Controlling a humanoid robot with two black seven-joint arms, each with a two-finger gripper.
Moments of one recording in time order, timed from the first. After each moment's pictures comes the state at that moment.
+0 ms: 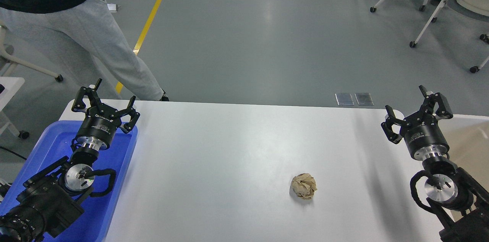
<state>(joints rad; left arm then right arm) -0.58 0.34 -0.74 -0.46 -0.16 -0.63 -0.52 0.33 -0.33 1.22 0.91 -0.30 0.12 0.36</state>
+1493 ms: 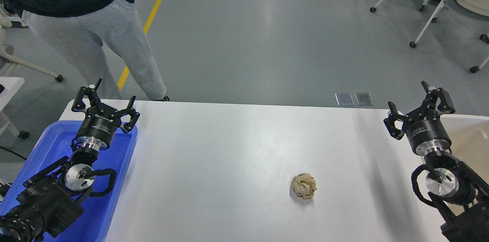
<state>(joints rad) -0.58 0.34 -0.74 -0.46 -0.16 -0.63 -0.52 0.36 -0.34 1.21 0.91 -0.30 0.08 0.34</state>
